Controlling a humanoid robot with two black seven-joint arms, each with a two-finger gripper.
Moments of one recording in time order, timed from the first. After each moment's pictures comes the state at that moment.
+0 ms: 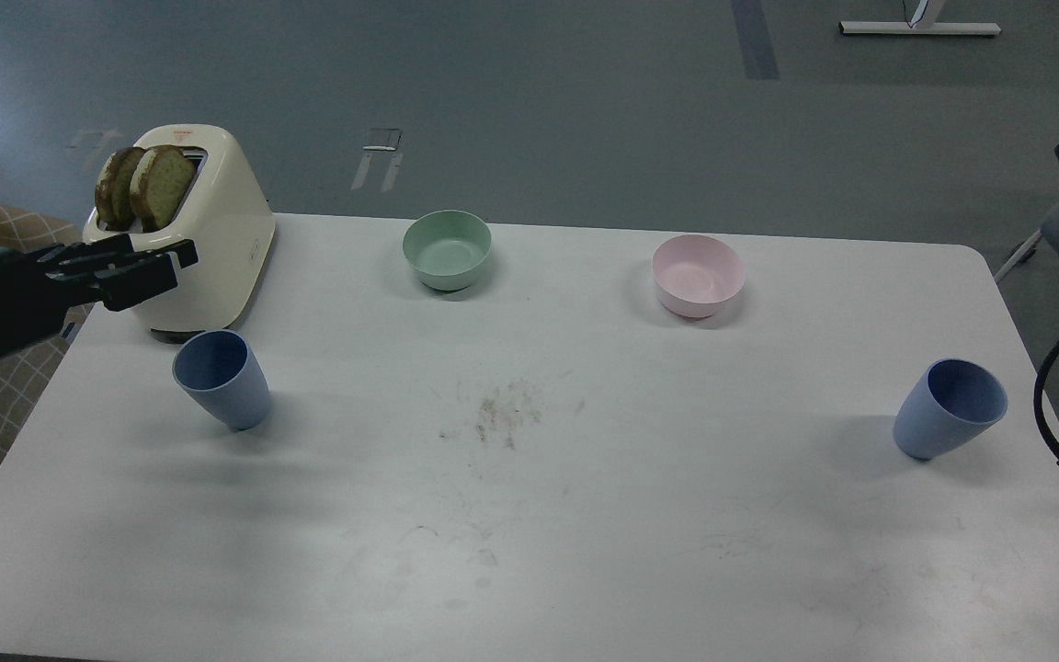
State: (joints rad) left arm -0.04 0.96 -1.43 -1.50 1.86 -0.44 -0.24; right arm 0.50 -0.32 1.81 0.98 -0.65 0.49 0.01
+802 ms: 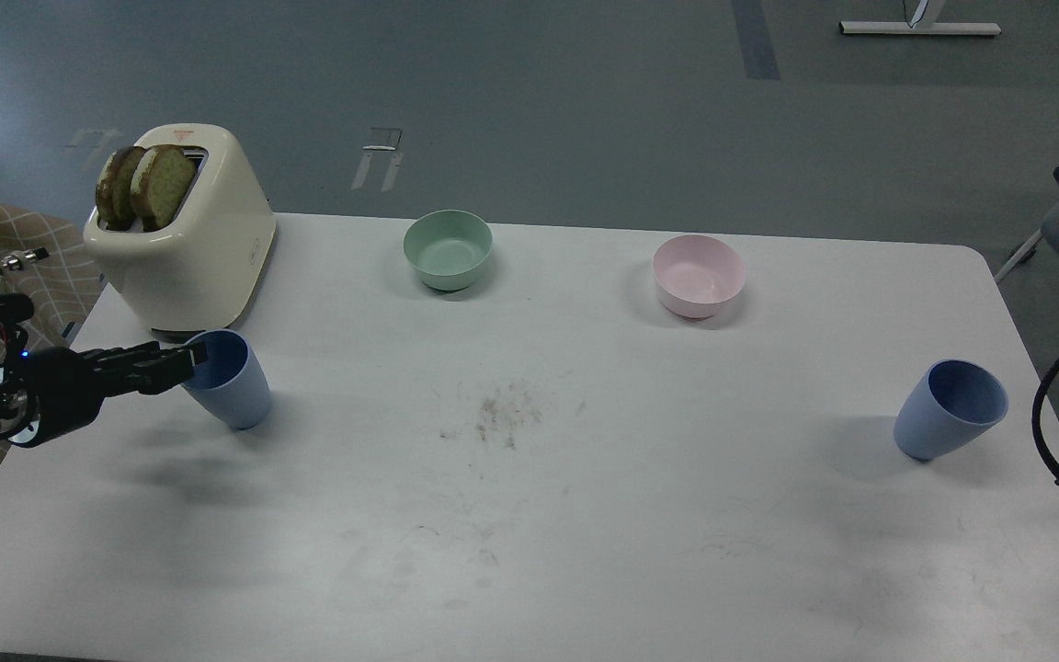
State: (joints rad) left arm -0.08 0.85 -1.23 -1.31 1.88 -0.40 -0.26; right arm 0.46 -0.32 1.81 0.98 -0.63 0.49 0.01
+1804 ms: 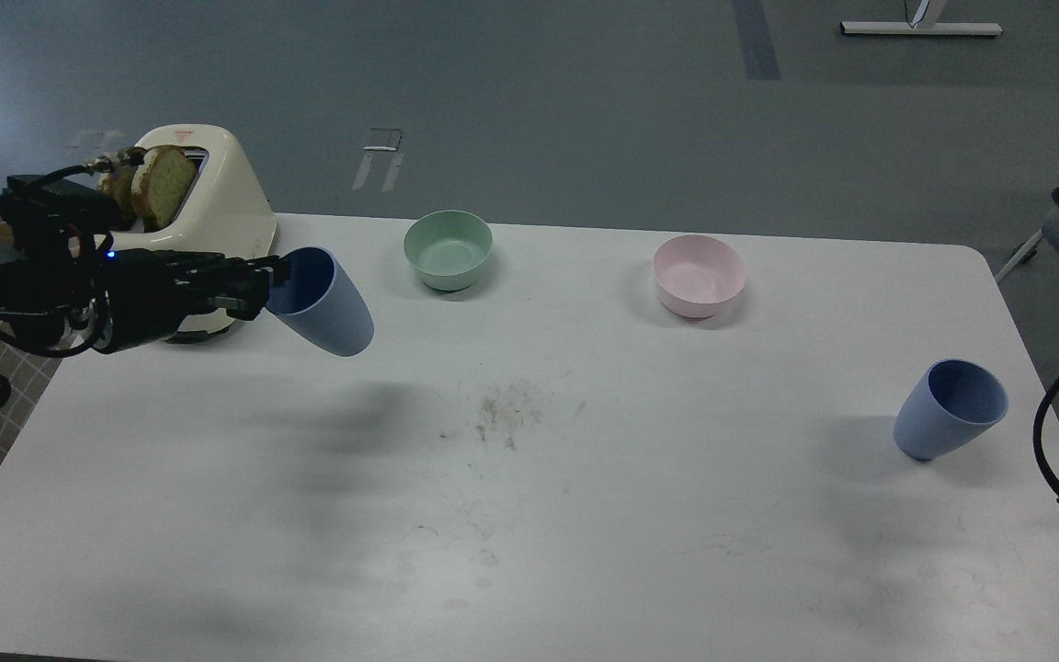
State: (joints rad) left arm -0.45 0.90 -0.98 -1.55 1.93 -0.49 -0.25; right arm 0.42 -0.32 1.82 0.98 -0.63 0.49 0.01
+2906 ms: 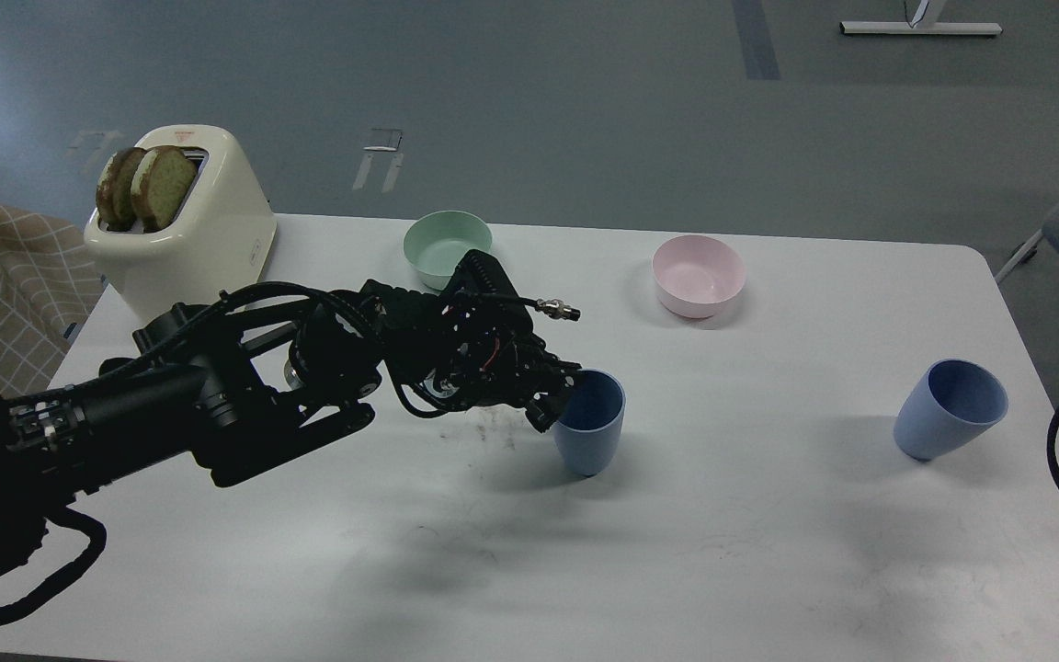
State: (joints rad) left arm -0.90 0.30 -0.37 -1.26 2.18 -0.49 -0.23; right arm 0.39 -0.32 1.86 1.02 -0.63 0.49 0.02
